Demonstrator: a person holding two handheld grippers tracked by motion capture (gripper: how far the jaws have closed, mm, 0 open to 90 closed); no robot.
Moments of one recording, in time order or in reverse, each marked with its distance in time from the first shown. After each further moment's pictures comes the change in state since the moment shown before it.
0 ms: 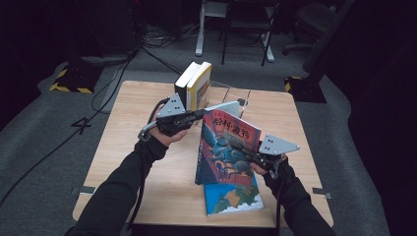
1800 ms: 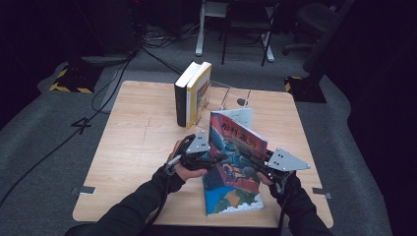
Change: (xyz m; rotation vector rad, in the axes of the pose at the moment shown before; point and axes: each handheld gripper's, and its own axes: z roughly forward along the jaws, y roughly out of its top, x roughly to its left) left arm -0.080 -0.043 0.049 0.140 -0.069 -0.039; right arm 0.015 -0.012 -0.028 -0.051 -0.115 -0.060
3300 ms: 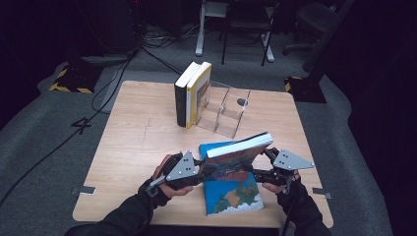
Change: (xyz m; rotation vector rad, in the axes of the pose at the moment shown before) left arm -0.030 -0.023 -0.046 -0.071 -0.048 0.133; right arm -0.002 -0.020 -0.012 0.084 0.010 0.165
